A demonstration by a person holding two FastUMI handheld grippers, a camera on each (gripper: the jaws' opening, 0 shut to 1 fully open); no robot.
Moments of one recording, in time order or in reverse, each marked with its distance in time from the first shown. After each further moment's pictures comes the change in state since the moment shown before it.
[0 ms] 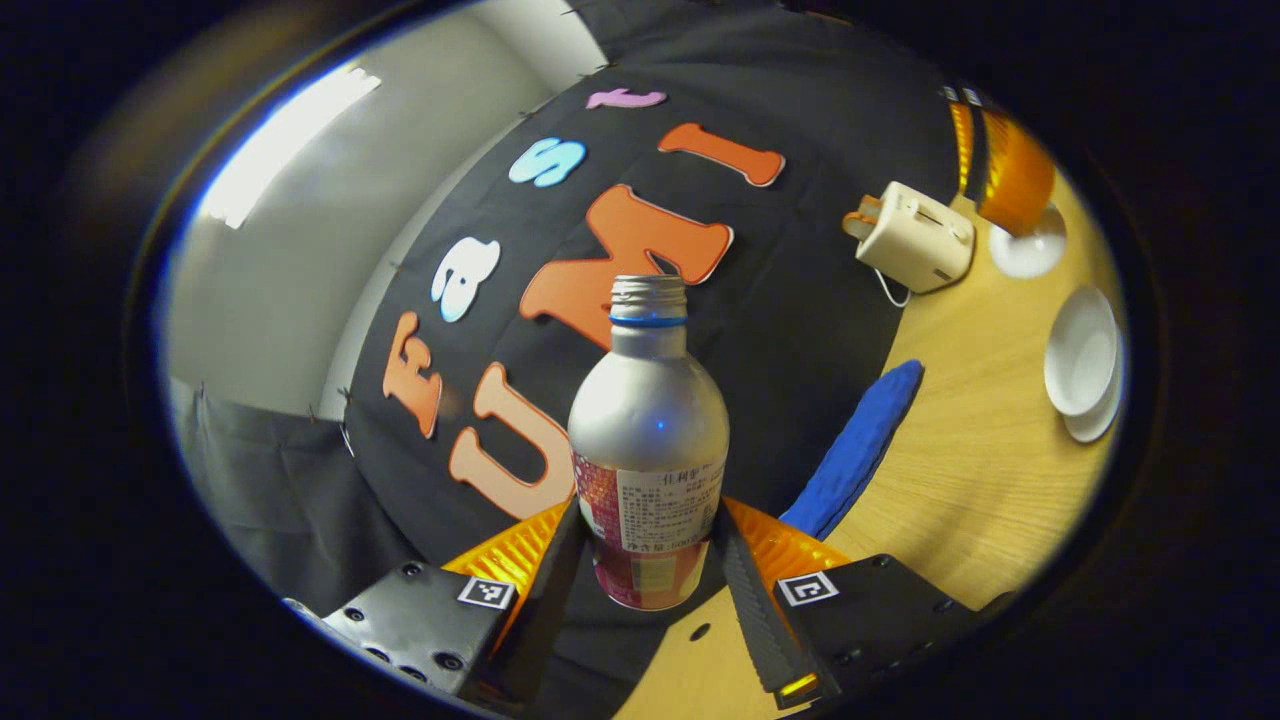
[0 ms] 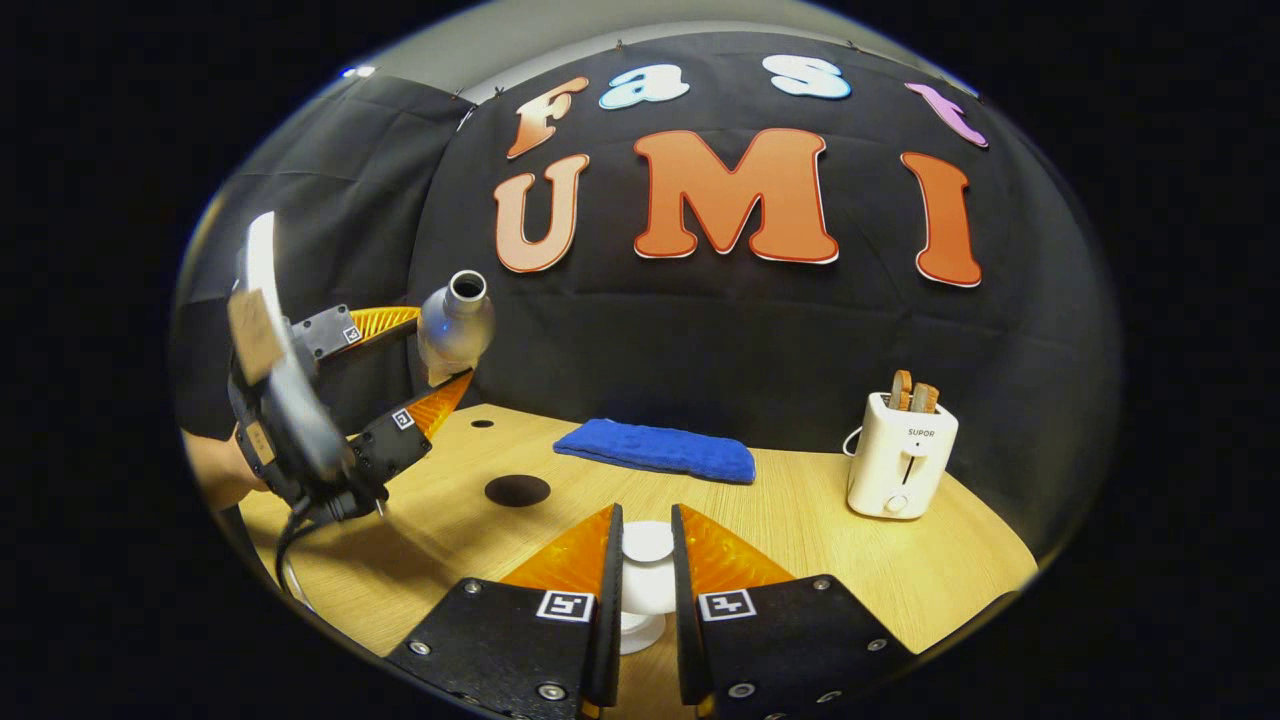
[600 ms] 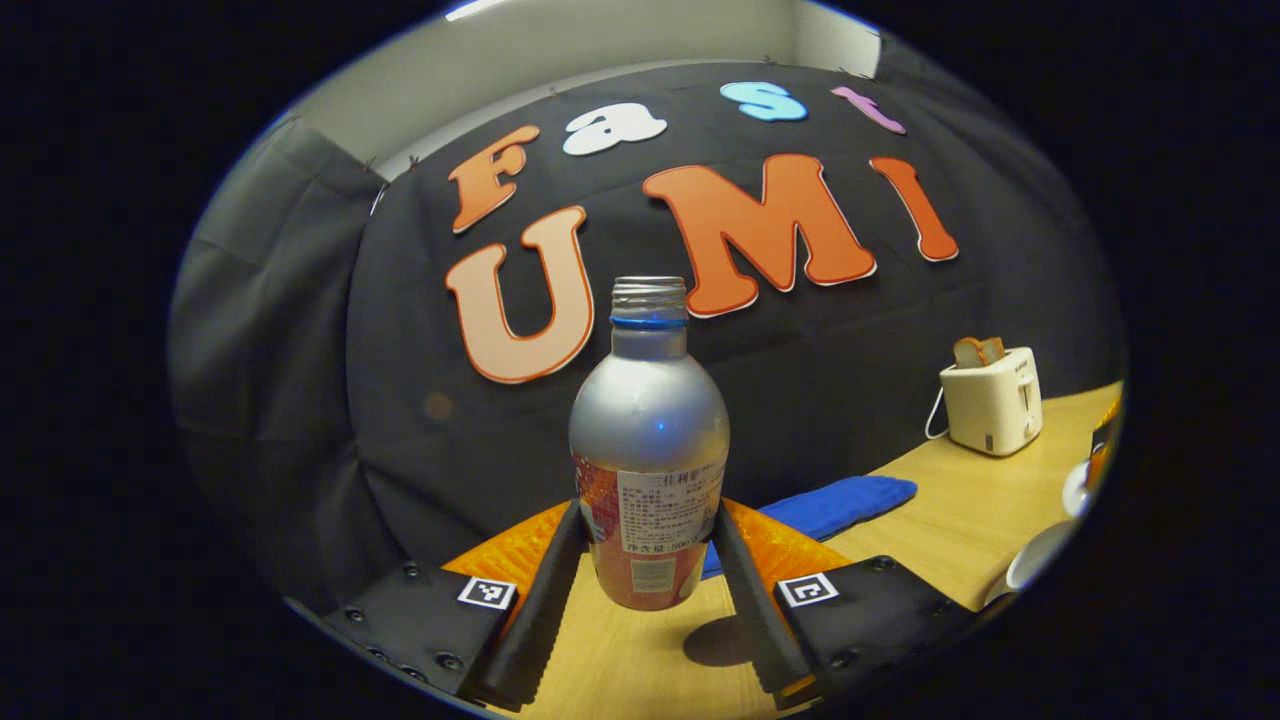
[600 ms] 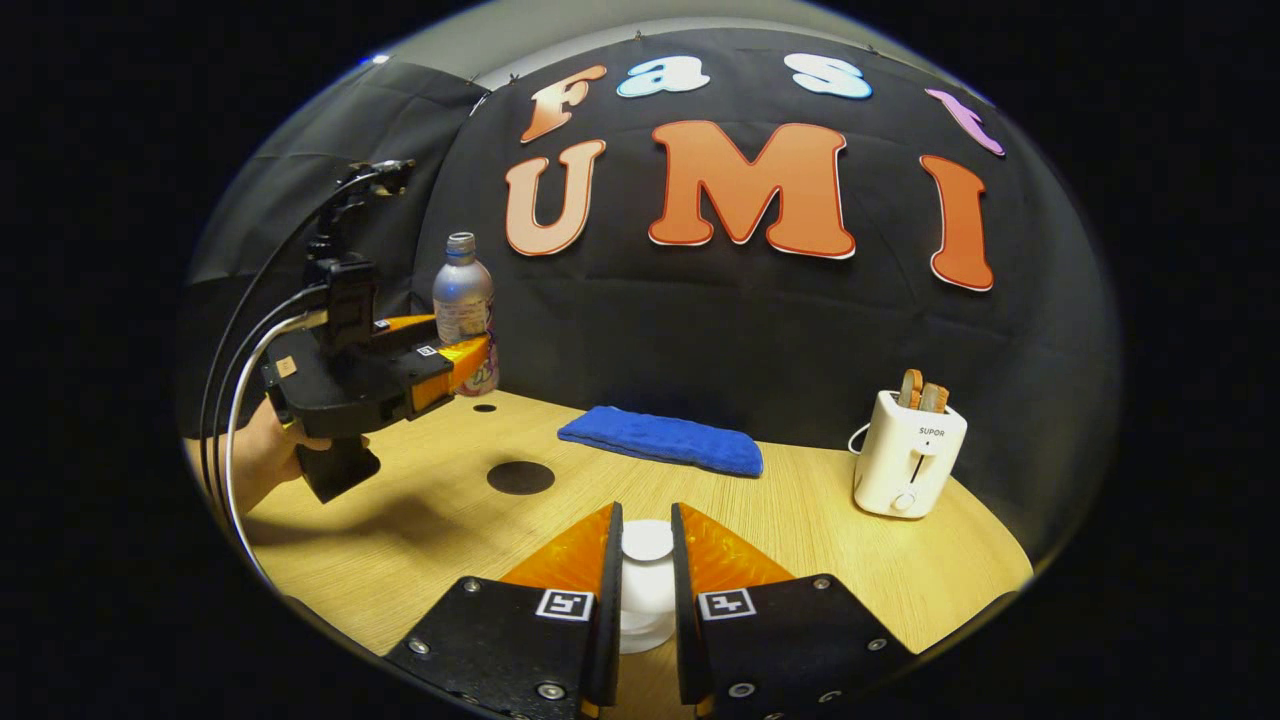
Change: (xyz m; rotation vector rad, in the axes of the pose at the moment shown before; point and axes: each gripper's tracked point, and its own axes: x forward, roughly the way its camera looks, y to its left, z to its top) left arm 0.023 -0.002 -0.050 -0.694 0.195 -0.023; right arm 0.007 0.012 -0.009 -0.037 0.027 0.002
